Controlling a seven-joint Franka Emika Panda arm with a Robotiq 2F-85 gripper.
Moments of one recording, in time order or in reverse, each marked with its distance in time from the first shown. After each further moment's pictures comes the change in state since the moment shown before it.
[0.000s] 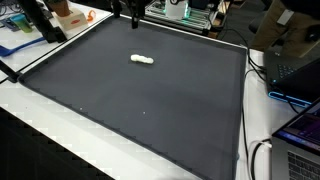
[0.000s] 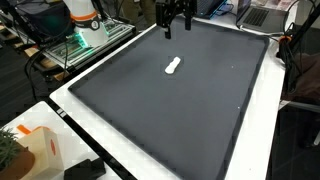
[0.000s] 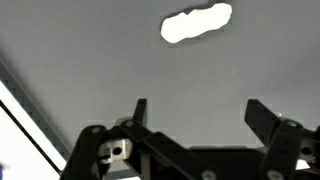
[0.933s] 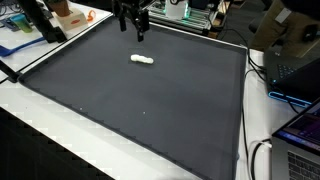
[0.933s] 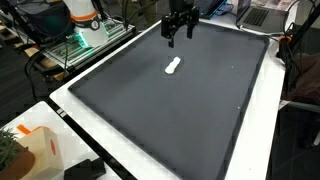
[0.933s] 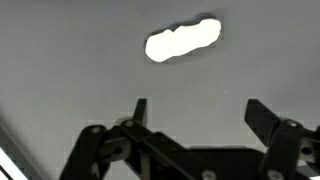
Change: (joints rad) arm 0.042 0.136 -0.010 0.087 0.000 0.040 0.004
